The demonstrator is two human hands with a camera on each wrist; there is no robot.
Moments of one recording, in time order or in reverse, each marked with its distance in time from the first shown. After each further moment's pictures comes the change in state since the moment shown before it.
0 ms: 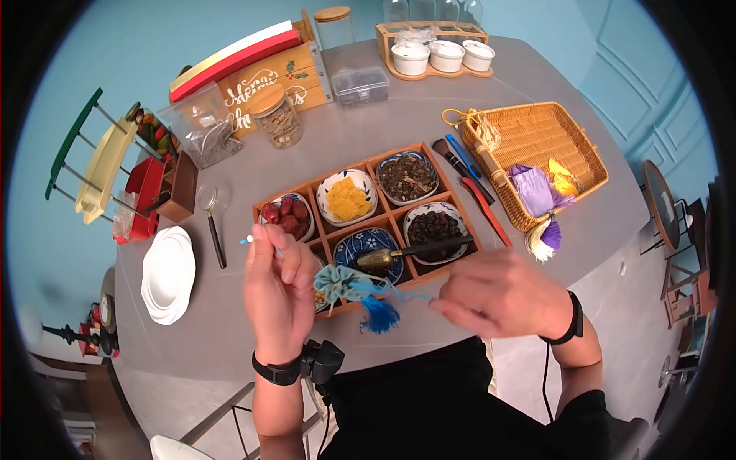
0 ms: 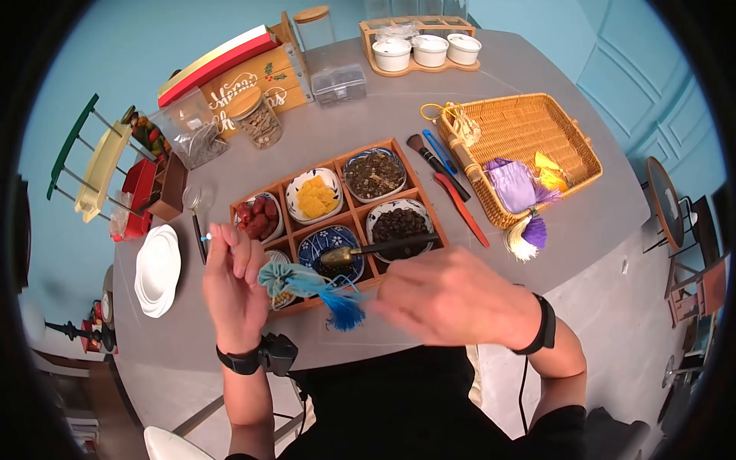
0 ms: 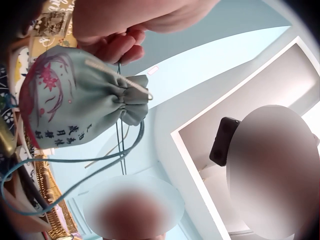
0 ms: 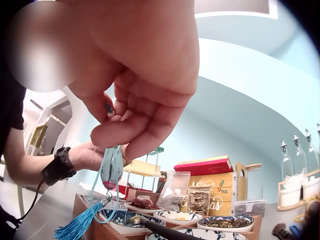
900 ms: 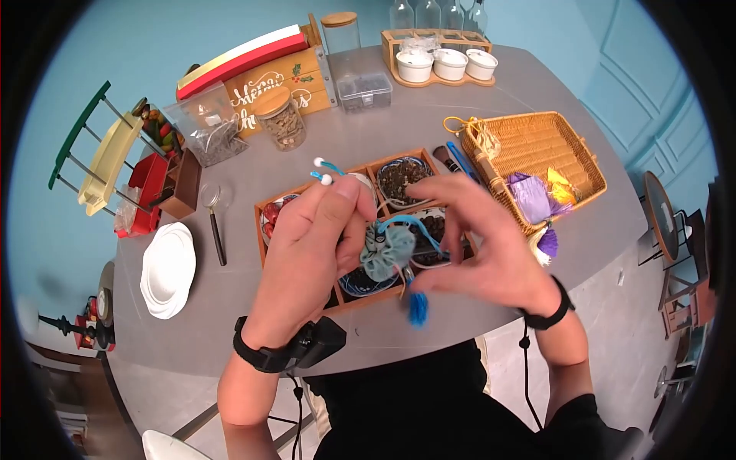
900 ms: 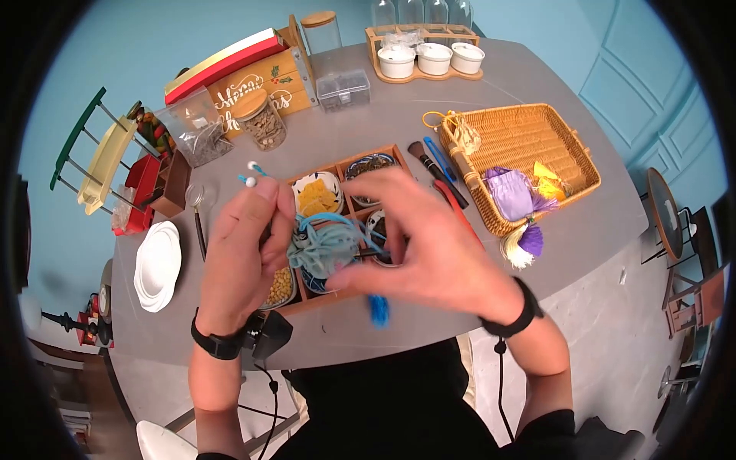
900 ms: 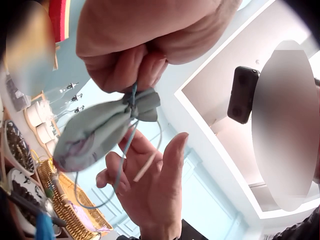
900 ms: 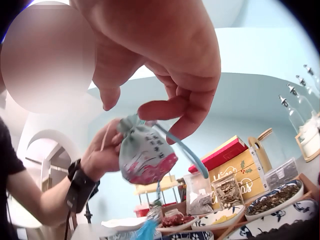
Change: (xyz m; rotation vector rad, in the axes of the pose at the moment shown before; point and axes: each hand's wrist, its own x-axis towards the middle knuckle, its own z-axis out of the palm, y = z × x) left_hand 0.012 0.028 0.067 0.520 -0.328 -0.199; right_hand 0.035 0.003 -0.008 0.378 0.219 0.346
